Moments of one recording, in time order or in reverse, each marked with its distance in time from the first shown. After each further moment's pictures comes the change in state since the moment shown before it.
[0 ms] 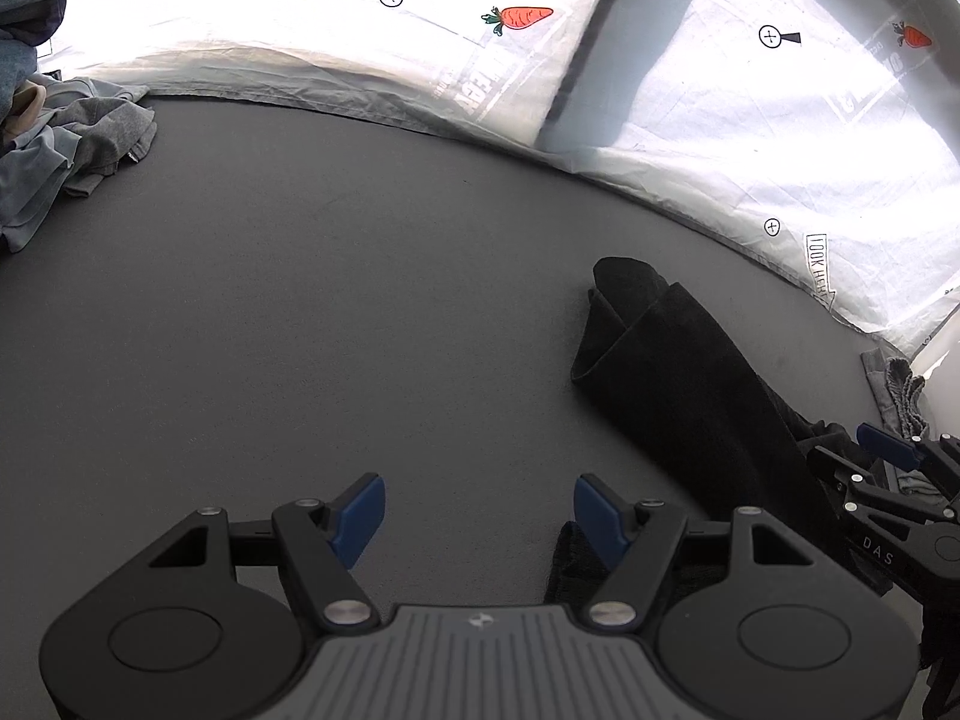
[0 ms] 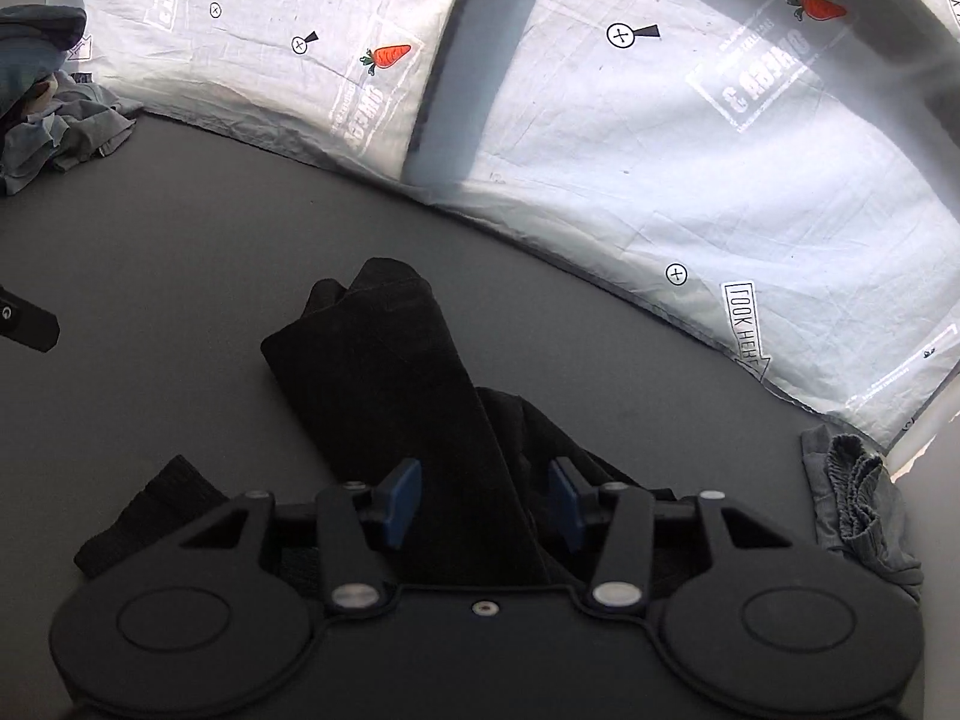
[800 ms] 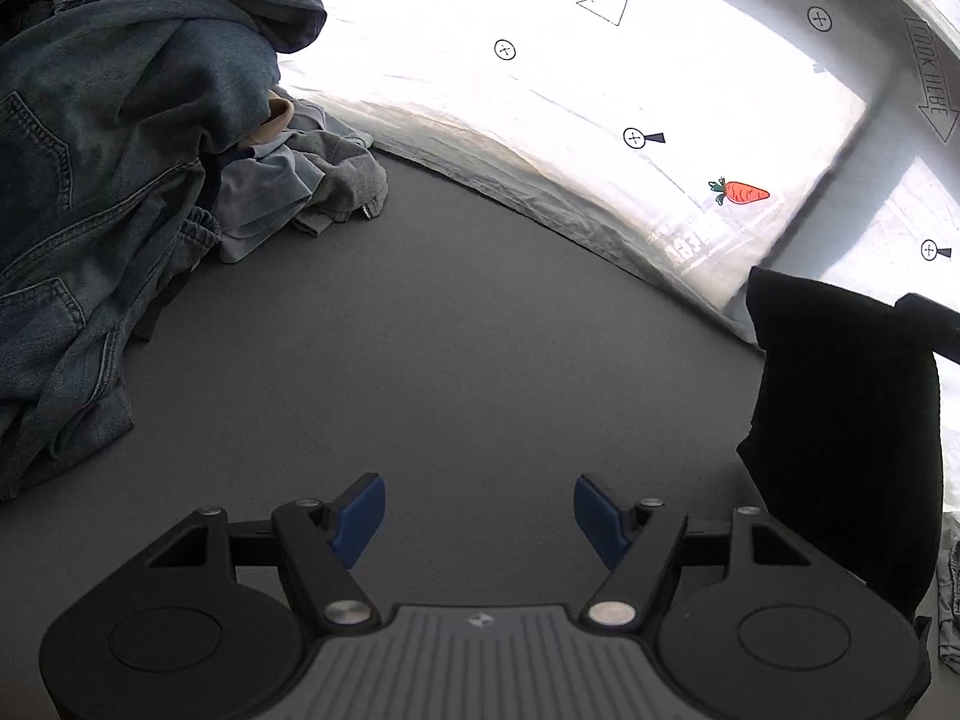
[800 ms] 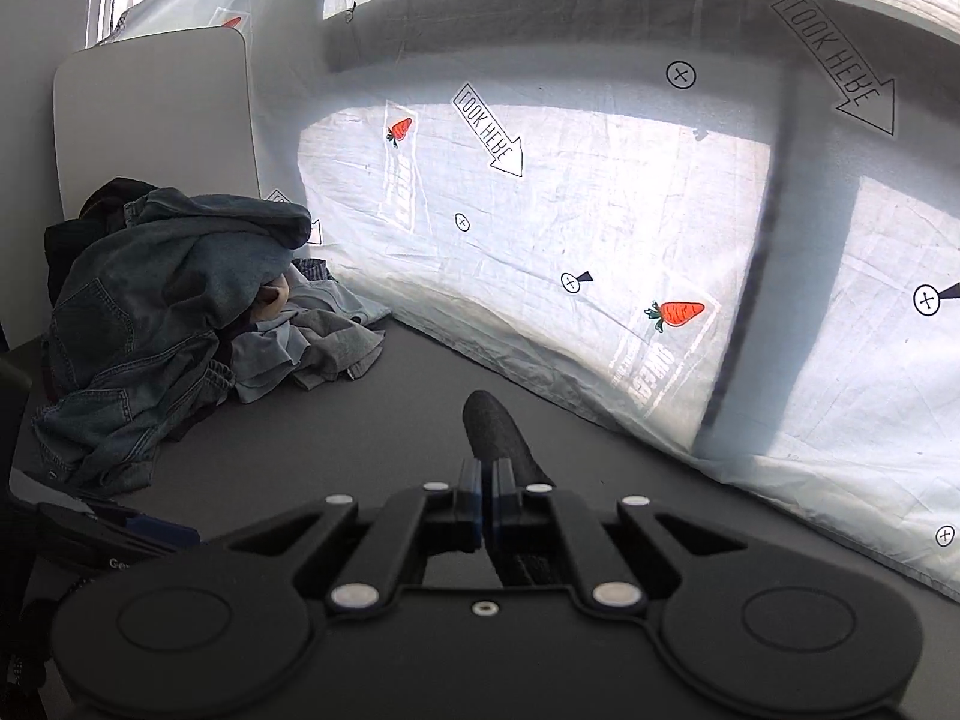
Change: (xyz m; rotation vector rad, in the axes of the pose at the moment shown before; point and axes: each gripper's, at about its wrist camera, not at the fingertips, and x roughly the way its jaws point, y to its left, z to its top) left arm -0.081 0.133 0.003 -0.280 -0.224 0.207; right arm -0.051 0.092 0.158 -0.071 -0.368 0.538
